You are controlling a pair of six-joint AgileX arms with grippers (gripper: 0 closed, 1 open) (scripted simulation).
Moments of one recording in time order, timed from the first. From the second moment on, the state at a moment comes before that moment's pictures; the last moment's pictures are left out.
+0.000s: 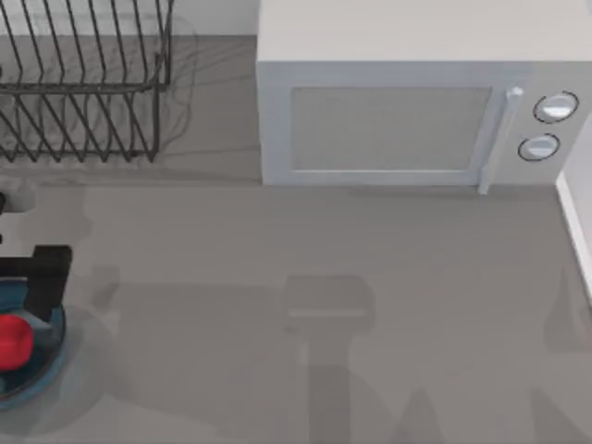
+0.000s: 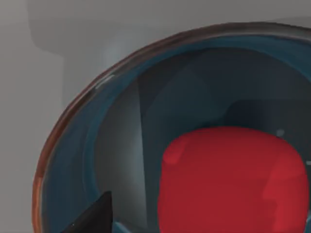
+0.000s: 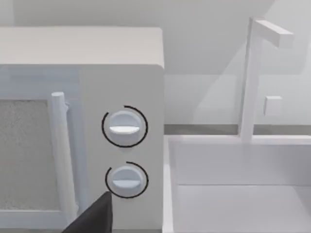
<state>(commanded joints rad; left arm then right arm) 0.02 1.62 0.99 -0.95 0.00 0.04 0.00 0.00 0.00 0.00 0.00 0.00</state>
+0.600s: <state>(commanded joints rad) 0.03 1.77 0.81 -0.61 0.00 0.05 0.00 0.00 0.00 0.00 0.00 0.00</state>
